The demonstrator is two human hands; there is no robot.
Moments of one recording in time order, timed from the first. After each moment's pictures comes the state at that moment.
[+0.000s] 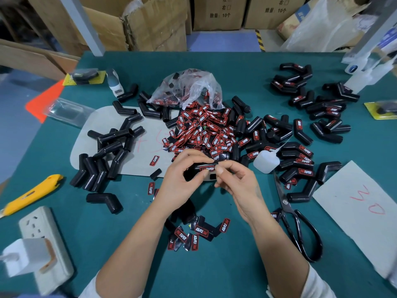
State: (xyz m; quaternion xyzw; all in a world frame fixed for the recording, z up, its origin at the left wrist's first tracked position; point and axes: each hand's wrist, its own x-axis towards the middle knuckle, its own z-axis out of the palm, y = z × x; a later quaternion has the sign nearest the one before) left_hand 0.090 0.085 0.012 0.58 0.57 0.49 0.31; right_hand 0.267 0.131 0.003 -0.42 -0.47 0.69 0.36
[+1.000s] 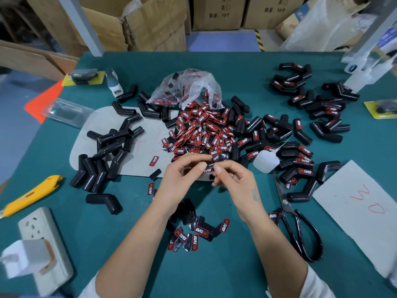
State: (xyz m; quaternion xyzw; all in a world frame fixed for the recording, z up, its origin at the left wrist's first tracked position) left_hand 0.095 0.086 0.014 0.43 0.54 0.55 0.46; right_hand 0.264 0.128 0.008 -0.41 -0.52 0.65 0.38
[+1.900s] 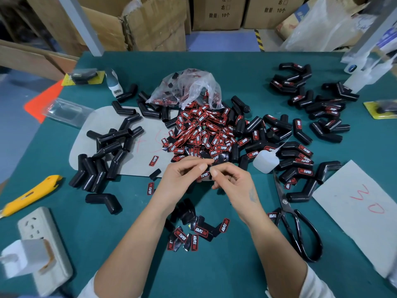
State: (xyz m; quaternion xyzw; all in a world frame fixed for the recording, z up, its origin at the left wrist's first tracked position) left_hand 0.092 0.086 0.013 0.41 0.55 0.53 0.50; right_hand 0.263 0.127 0.005 -0.41 -0.56 0.63 0.36
